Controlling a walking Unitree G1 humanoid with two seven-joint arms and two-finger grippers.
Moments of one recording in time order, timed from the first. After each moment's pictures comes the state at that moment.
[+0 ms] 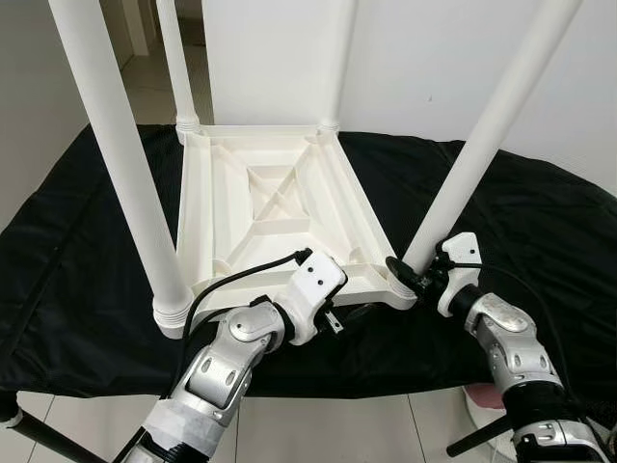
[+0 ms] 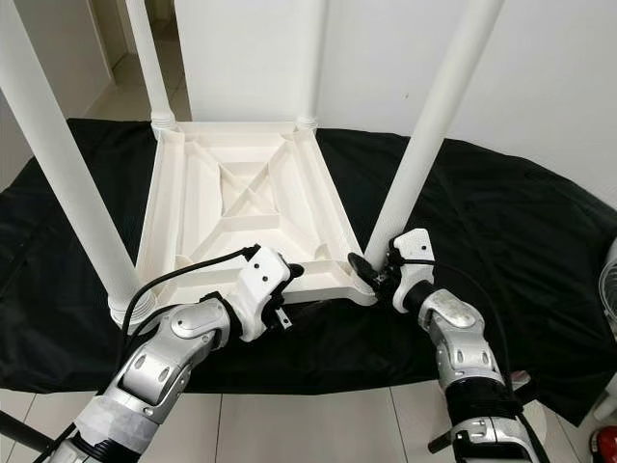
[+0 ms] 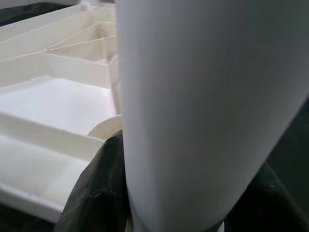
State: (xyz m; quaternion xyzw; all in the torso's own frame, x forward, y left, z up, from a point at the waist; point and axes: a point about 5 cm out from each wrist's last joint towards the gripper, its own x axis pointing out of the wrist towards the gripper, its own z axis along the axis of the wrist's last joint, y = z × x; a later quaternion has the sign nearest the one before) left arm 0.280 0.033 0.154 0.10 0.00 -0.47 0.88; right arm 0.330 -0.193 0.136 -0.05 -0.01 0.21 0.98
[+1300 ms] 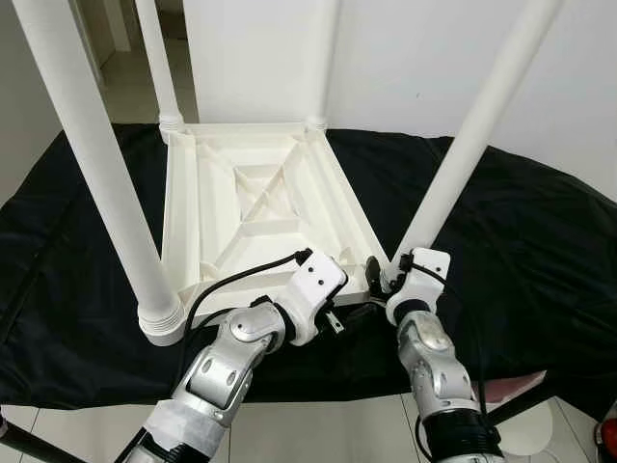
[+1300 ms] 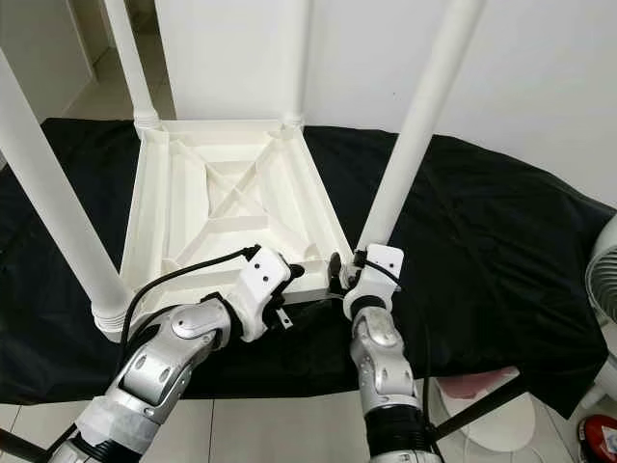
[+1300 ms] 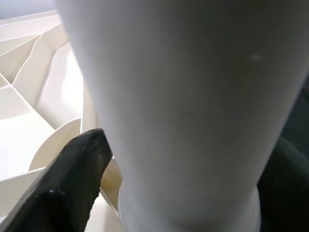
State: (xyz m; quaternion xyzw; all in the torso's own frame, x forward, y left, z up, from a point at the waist) left arm 0.279 0.031 0.153 0.09 0.01 -0.47 0.87; right arm 0.315 -0.147 0.117 0.08 0.01 -0.02 1.00
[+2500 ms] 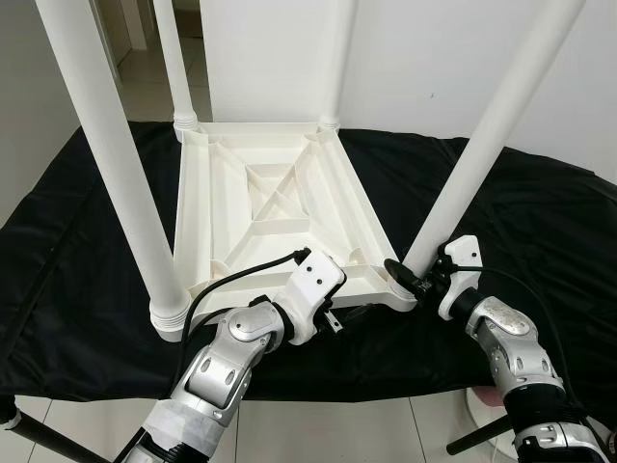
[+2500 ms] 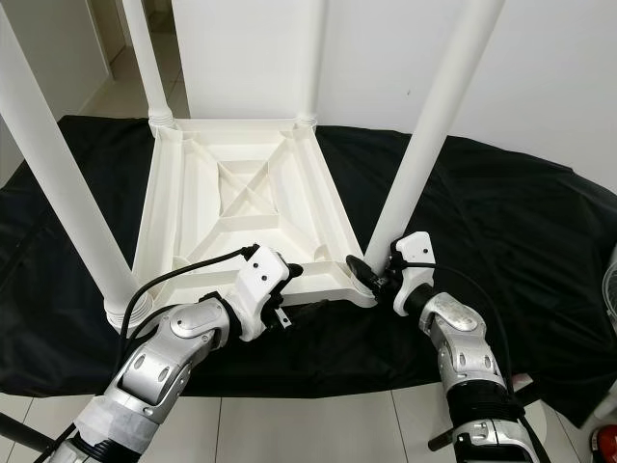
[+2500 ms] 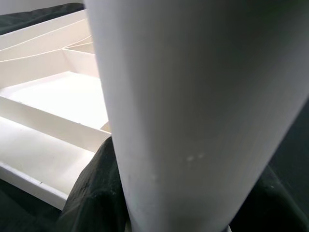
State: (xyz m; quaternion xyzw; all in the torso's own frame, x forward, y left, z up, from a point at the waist) left arm 0.280 0.032 0.153 0.09 0.01 -0.47 0.88; right arm 0.324 -0.206 0.136 -0.06 -0.01 0.29 0.95
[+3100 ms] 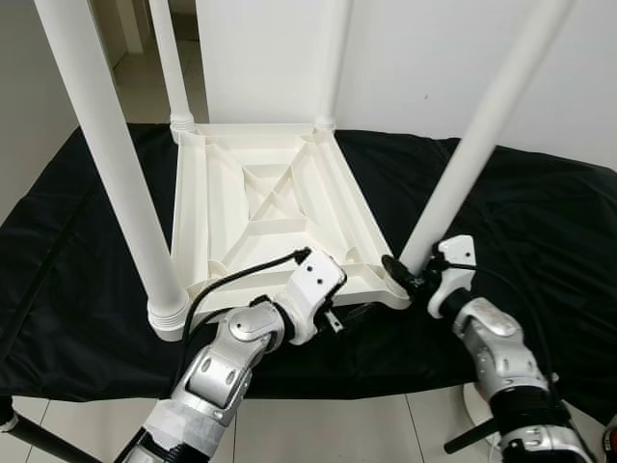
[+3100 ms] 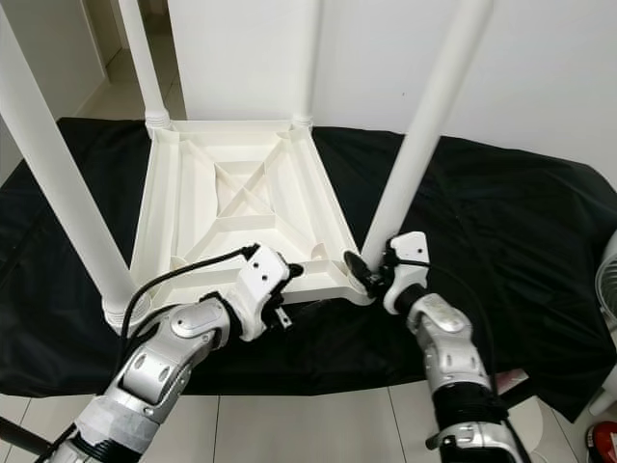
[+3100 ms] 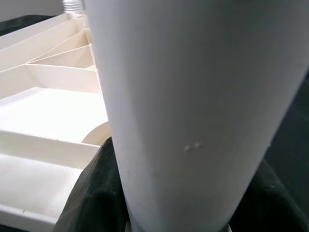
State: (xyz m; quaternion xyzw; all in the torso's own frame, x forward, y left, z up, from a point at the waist) left arm 0.280 0.031 0.154 0.09 0.01 -0.47 0.88; right arm 0.329 -0.190 0.132 -0.02 -0.01 0.18 0.98
